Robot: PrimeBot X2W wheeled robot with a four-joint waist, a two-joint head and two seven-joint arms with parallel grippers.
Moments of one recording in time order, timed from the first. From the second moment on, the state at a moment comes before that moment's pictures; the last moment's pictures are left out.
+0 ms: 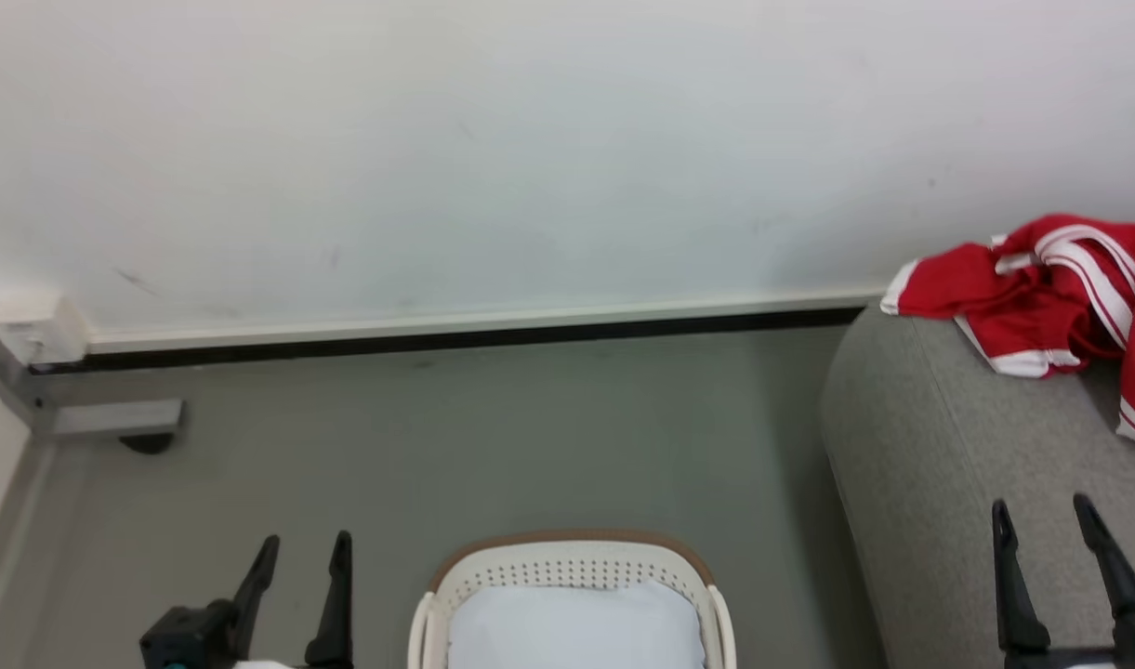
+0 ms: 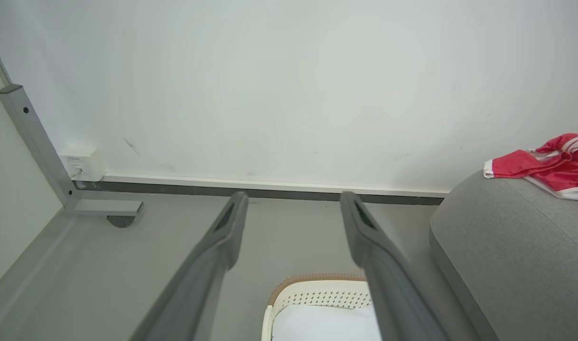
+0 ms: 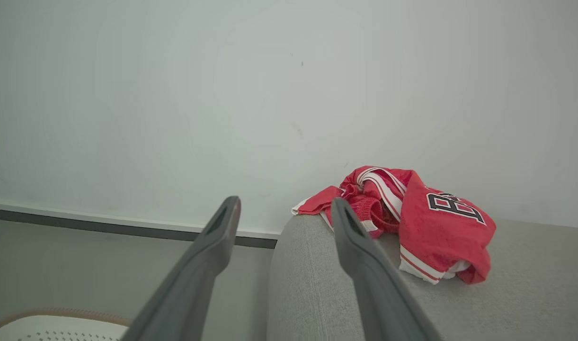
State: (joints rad) left arm -0.04 0.37 -0.40 0.10 -0.54 0.26 -0.26; right arm -0.02 -0.05 -0.13 0.15 -0.01 0.13 -0.26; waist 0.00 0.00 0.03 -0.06
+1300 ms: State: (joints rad) left arm 0.10 0.19 -0.19 0.15 -0.54 0.07 -0.21; right arm 0.06 -0.03 -0.09 0.26 0.32 0.13 -0.19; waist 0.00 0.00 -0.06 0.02
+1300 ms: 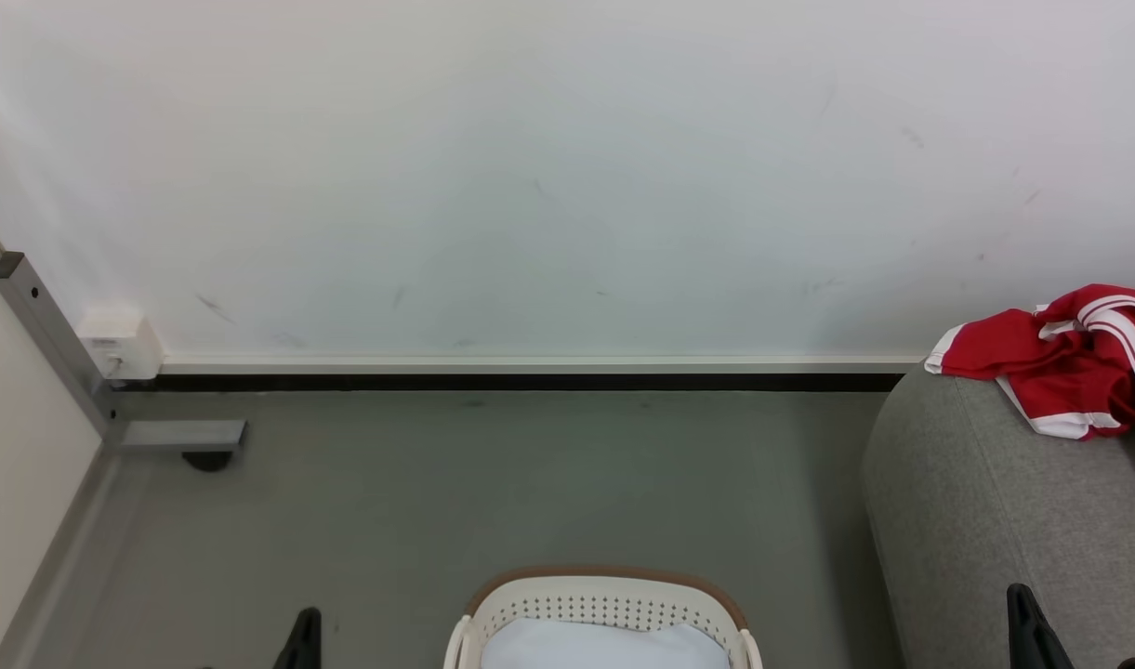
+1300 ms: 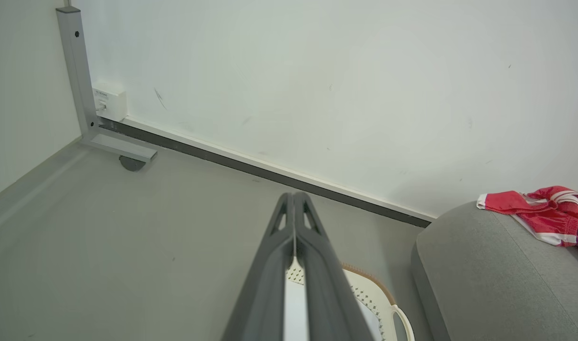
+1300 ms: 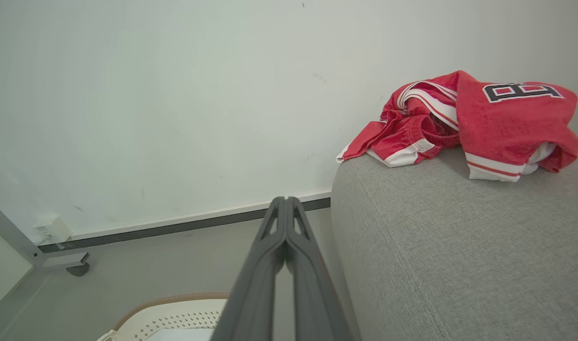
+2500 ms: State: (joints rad) left arm 0.02 0.14 -0.07 0.19 -1.02 -0.01 -0.08; right arm -0.01 -0.04 -0.10 0.25 0.88 0.13 -0.06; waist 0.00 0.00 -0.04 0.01
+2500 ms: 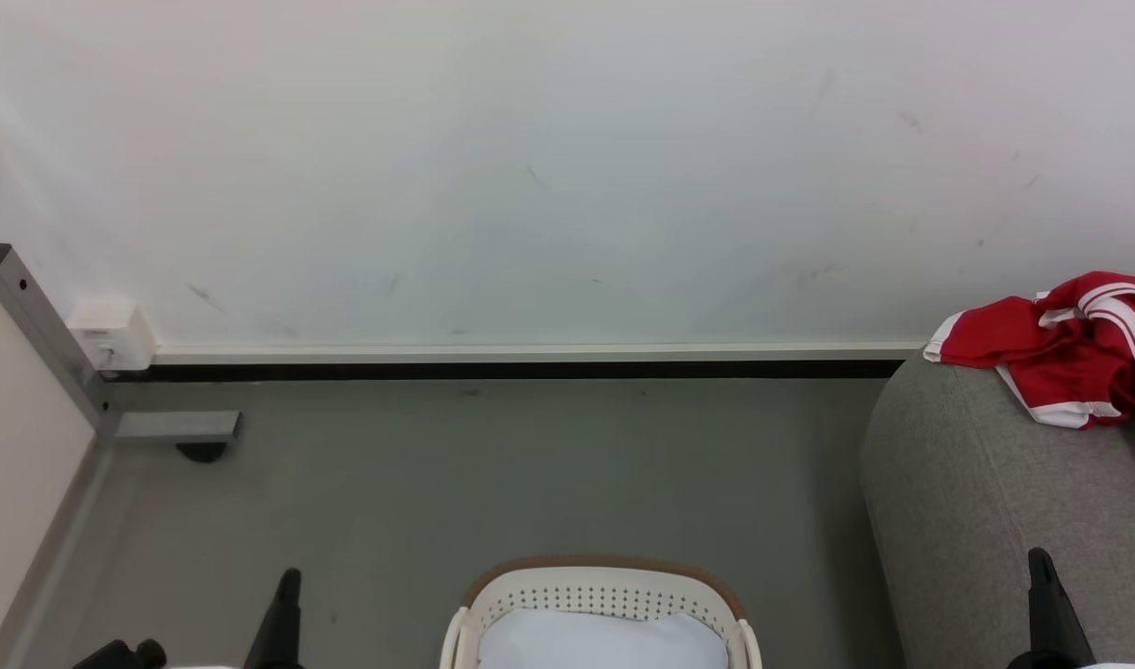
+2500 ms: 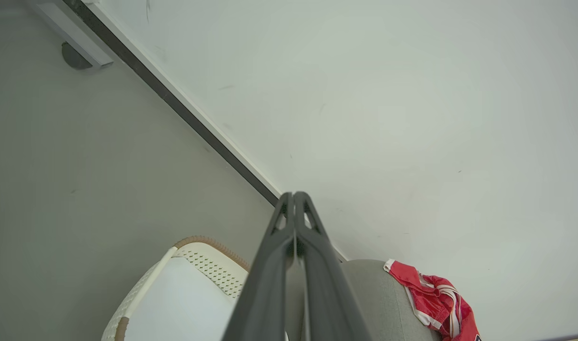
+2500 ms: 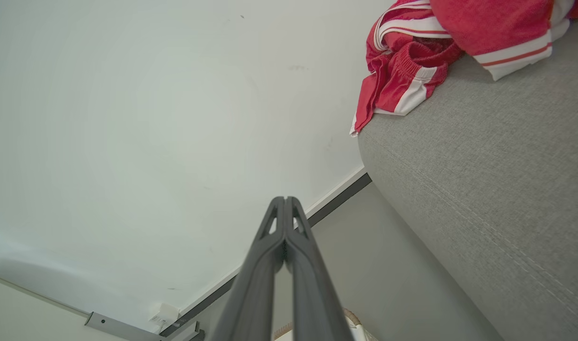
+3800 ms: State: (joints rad) left arm -0.05 0.09 0.03 0.22 -1.36 -0.08 0.03; right arm -0.06 -0.04 -0.11 0.25 1.31 0.13 0.04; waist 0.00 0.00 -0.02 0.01
